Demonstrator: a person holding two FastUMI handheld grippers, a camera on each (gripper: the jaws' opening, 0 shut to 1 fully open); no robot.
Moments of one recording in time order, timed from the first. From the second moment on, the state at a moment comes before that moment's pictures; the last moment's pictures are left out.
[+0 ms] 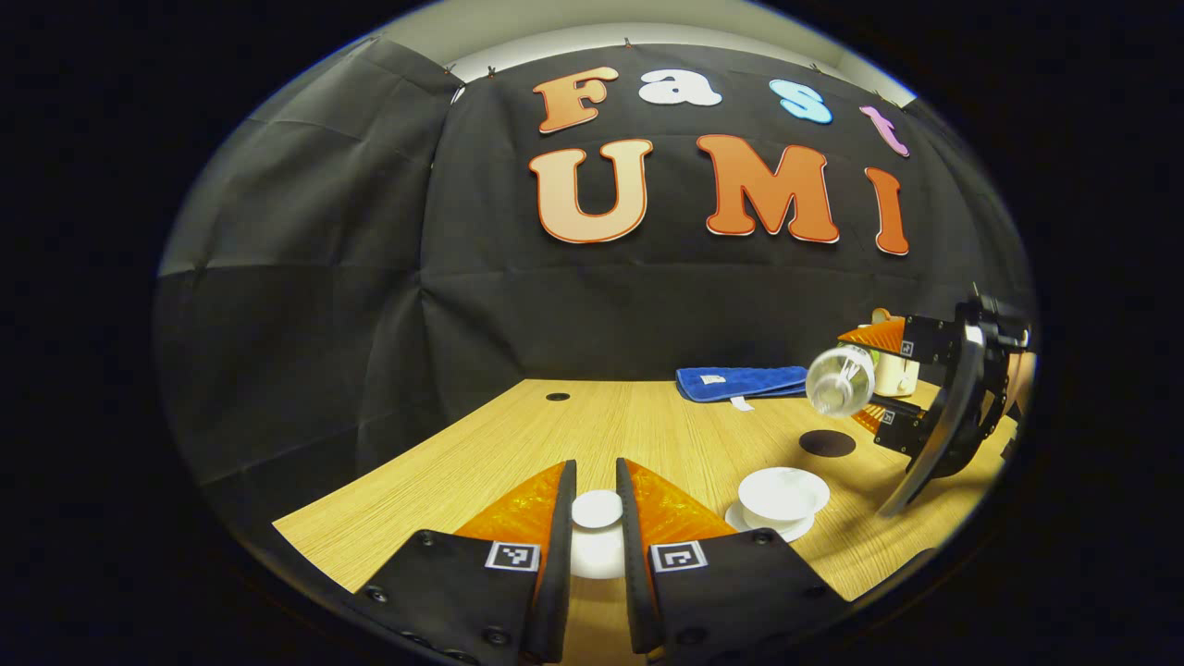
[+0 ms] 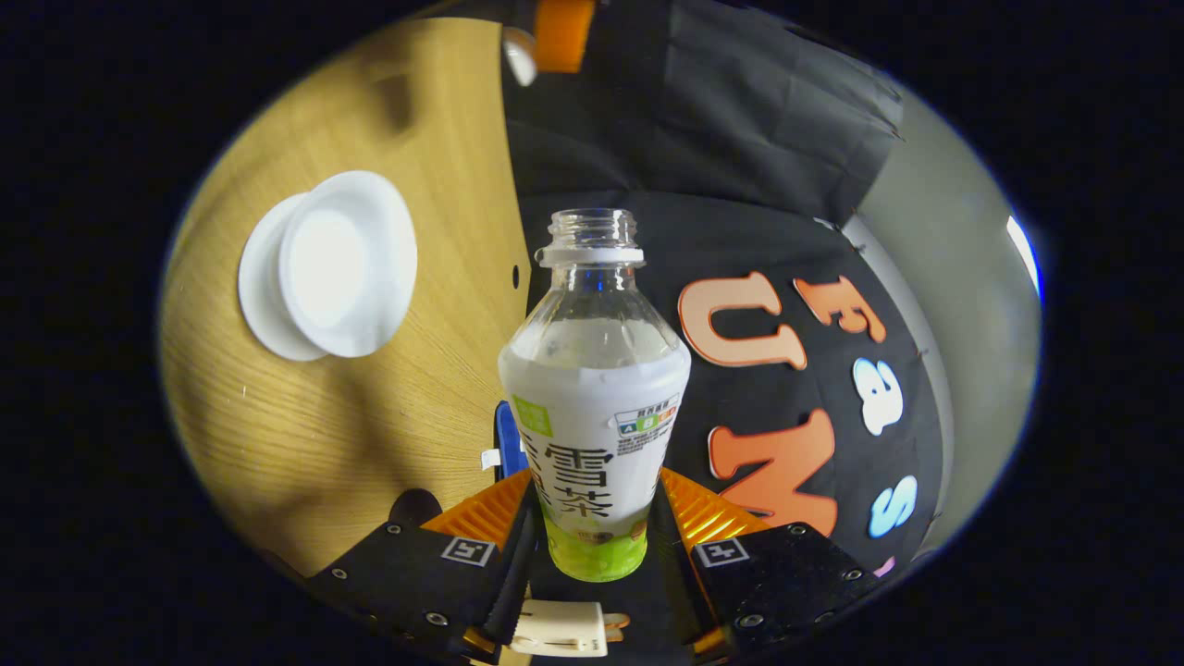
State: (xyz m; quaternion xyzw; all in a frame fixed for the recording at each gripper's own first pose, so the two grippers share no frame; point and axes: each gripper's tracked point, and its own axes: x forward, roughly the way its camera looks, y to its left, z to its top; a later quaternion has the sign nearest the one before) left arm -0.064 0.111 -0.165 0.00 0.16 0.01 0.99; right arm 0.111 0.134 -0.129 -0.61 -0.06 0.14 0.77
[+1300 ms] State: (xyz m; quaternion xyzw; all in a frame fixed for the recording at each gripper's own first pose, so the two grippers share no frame) left arm -0.059 0.029 -0.145 -0.04 0.13 -0.06 0.99; right arm 0.175 0.052 -0.204 0.01 0.22 0.11 0.97
